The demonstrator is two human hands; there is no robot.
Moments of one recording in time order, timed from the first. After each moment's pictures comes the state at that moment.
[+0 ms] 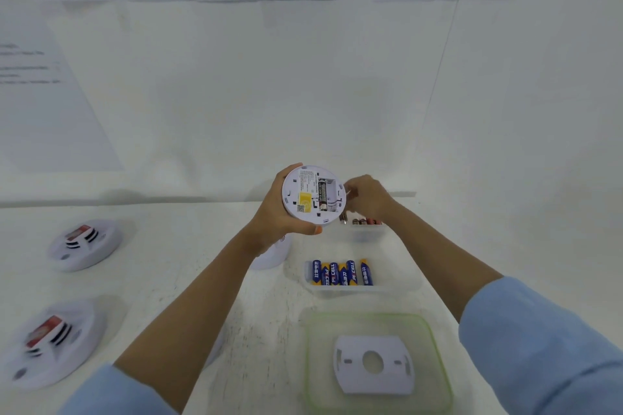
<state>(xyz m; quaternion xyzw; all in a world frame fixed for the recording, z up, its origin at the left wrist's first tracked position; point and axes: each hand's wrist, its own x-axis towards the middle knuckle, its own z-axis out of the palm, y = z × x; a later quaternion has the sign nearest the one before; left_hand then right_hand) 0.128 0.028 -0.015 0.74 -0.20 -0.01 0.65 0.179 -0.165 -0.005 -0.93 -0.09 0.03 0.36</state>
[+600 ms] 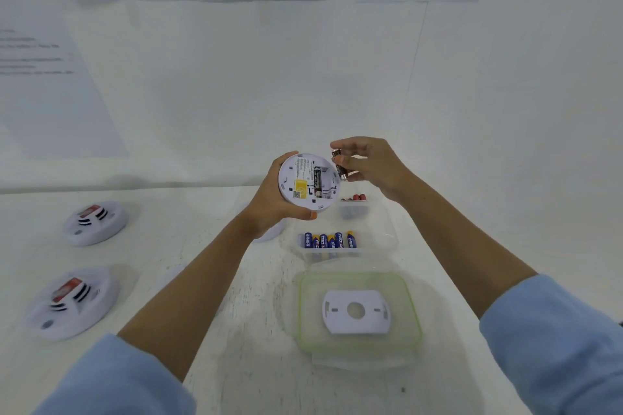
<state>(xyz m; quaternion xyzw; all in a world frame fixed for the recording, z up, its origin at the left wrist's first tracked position) 0.085 0.023 -0.001 0.74 -0.22 -0.01 0.64 0.096 -0.176 0.057 -0.80 -0.14 -0.02 0.59</state>
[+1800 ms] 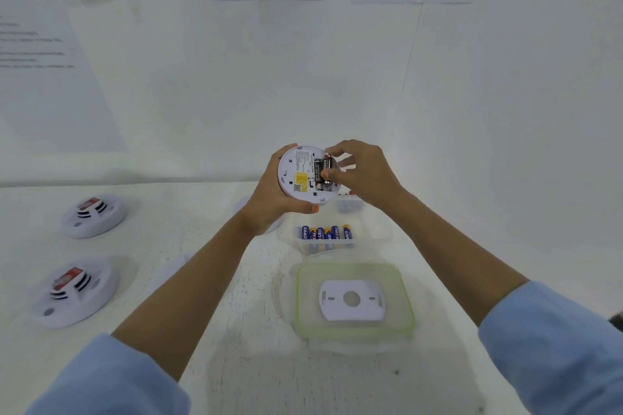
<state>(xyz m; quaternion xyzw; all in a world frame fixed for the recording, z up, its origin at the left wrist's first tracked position) 0.065 0.015 0.005 0.69 -0.24 -0.01 0.68 0.065 -0.161 0.049 -0.87 -0.15 -0.14 0.45</state>
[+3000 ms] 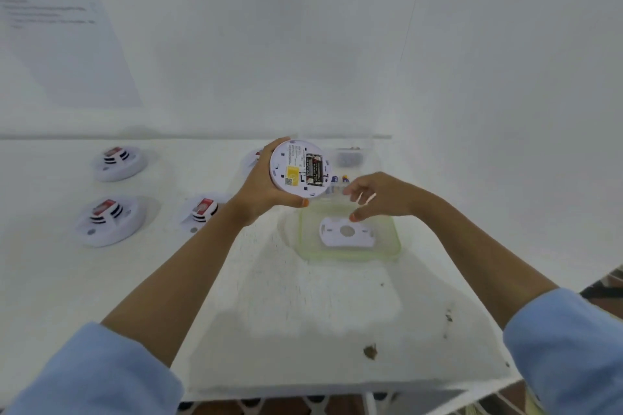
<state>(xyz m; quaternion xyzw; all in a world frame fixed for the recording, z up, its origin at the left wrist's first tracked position) -0.015 0.038 -0.022 0.73 -0.20 0.00 0.65 -0.015 -0.200 -0.002 -0.92 -0.16 0.15 0.31</state>
